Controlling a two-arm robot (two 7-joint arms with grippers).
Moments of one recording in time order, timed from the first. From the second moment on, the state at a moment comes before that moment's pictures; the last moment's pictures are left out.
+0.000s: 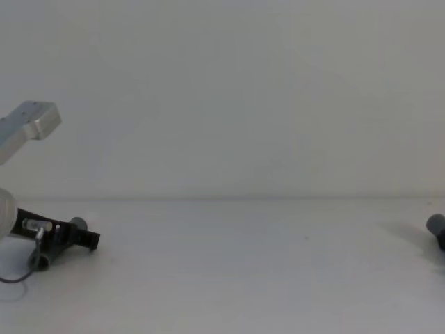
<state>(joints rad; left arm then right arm) -0.51 0.30 0.29 -1.25 -0.27 0.64 -0.13 0.54 0.37 -0.25 -1.22 0.35 0.80 0.20</state>
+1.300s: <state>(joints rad) -0.50 0.30 0.30 -1.24 -0.27 0.64 -0.13 0.54 0.37 -0.25 -1.22 0.35 0.80 0.20</state>
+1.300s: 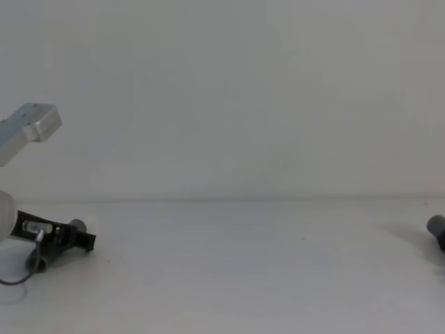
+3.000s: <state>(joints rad) -0.51 0.30 0.30 -1.23 -0.26 0.65 -0.14 0.54 0.37 -0.25 -1.22 0.35 0.80 0.20</state>
